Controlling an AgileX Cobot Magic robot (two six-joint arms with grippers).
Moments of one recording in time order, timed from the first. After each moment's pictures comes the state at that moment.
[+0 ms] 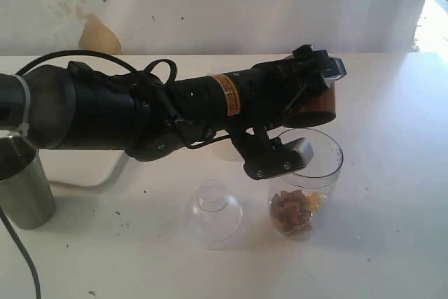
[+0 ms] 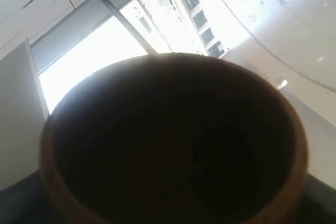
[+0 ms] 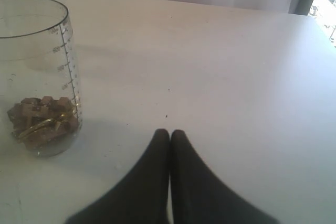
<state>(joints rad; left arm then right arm) -0.86 1.88 -1.18 0.35 -0.43 1.94 0.01 0.00 0.00 0.04 0.36 -0.08</state>
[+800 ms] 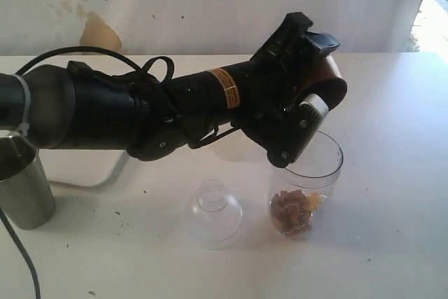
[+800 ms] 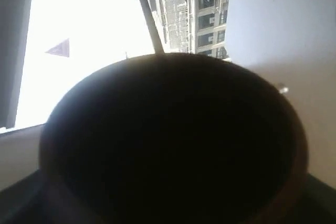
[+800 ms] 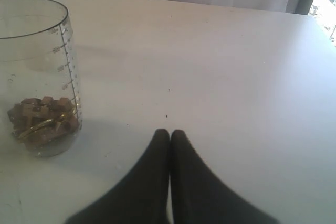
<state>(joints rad) -0.86 1.88 -1.18 0.28 -0.50 1.54 0.01 0.00 0.00 0.04 0.36 -0.08</state>
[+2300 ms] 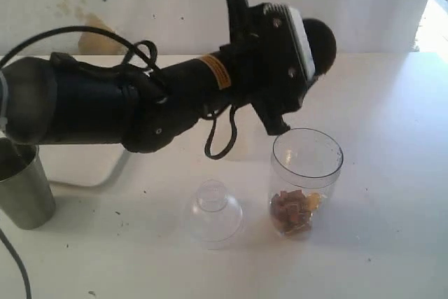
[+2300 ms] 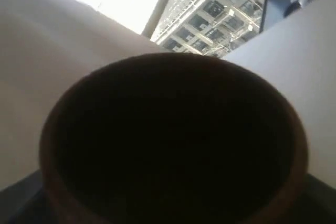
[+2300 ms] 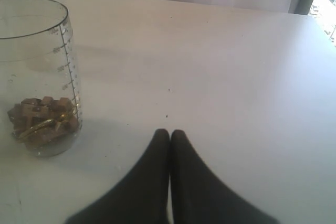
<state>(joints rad) -0.86 1.83 -1.17 0.05 -0.48 0.88 0.01 0.00 0.00 0.04 0.36 -0.08</state>
